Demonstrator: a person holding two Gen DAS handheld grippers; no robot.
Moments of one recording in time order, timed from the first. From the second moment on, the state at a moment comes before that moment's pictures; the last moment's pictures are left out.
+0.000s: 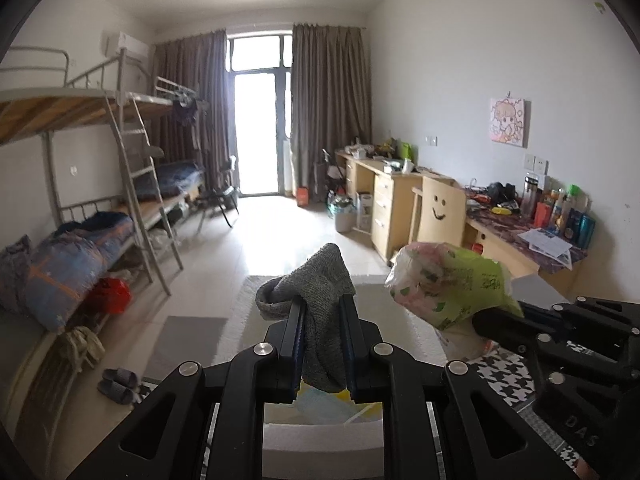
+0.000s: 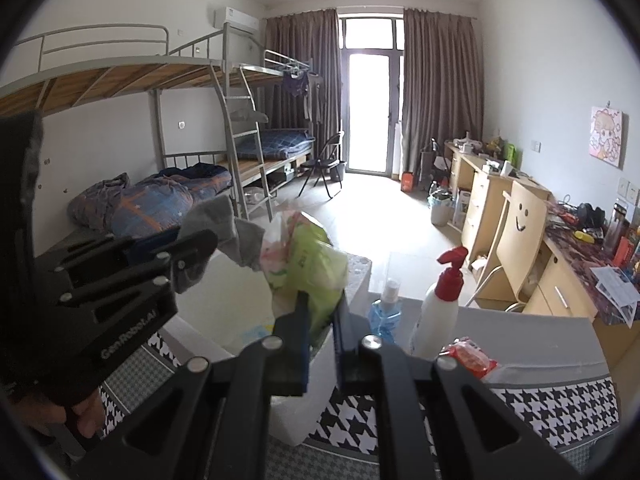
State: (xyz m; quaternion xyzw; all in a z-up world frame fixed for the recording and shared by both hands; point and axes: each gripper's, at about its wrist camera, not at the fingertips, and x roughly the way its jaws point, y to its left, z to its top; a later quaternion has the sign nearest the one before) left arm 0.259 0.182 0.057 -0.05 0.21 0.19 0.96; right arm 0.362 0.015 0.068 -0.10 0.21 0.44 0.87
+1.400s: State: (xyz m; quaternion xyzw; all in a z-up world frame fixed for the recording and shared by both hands) left arm 0.197 0.213 0.058 -0.07 0.19 0.30 0.93; right arm 0.361 0.058 0.061 -0.12 0.24 0.46 0.85
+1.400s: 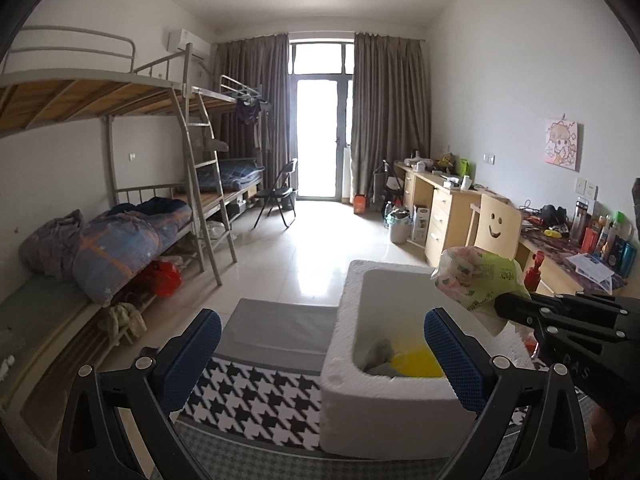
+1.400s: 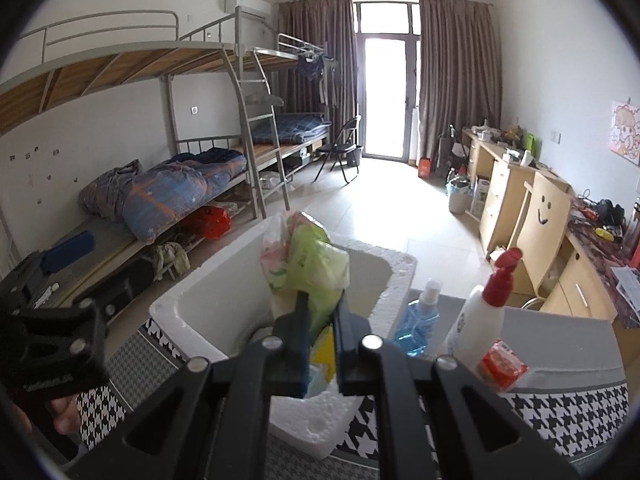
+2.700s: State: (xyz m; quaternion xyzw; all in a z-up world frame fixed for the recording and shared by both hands) left arm 0.153 0.193 0.054 -0.08 0.19 0.30 0.93; right arm 0.337 0.024 0.073 -0.10 0.22 0.47 0.85
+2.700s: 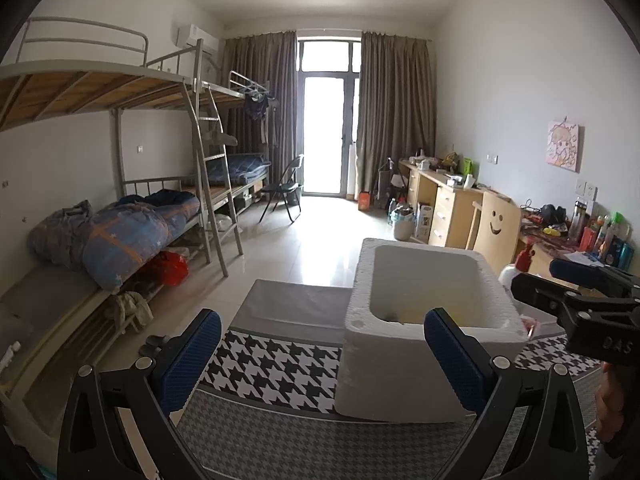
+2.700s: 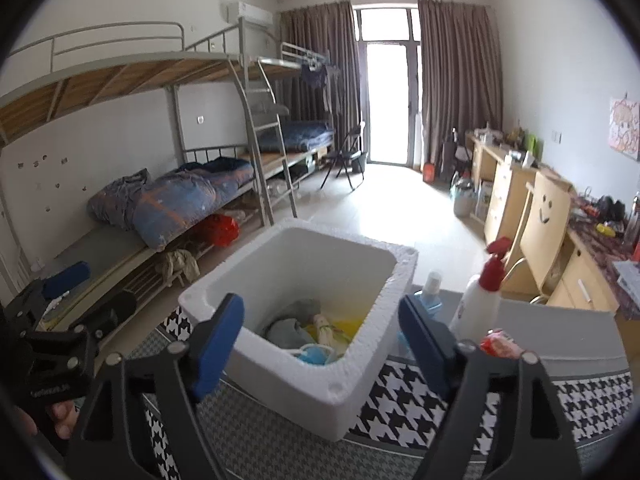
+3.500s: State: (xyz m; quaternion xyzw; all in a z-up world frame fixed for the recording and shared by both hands) left arm 0.111 0.138 0.055 -0.08 0.16 0.24 0.96; right arm 0.285 -0.055 0.070 -0.08 0.16 0.46 0.87
